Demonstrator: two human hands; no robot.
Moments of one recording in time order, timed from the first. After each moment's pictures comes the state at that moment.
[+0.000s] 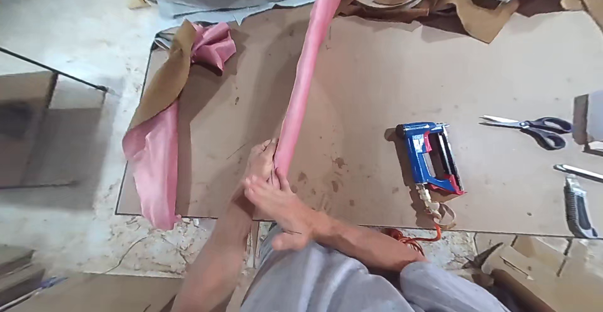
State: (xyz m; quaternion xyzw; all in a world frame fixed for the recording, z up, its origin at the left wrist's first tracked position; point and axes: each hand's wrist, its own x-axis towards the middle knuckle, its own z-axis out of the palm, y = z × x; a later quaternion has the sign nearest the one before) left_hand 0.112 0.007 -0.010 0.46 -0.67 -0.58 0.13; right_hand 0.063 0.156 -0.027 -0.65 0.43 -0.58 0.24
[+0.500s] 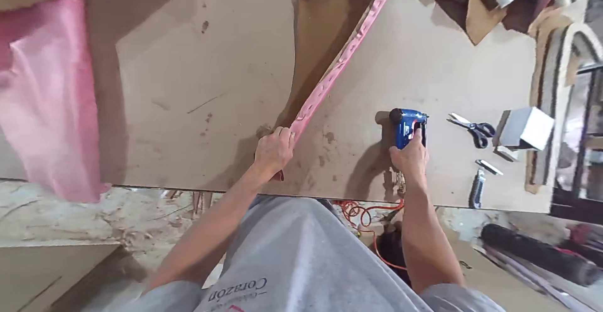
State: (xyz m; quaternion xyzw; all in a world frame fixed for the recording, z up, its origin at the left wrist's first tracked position) left_hand 0.115 0.059 -0.115 0.35 -0.89 -0.29 -0.01; right_hand -0.191 0.295 -0.082 -0.14 0.98 -0.04 0.17
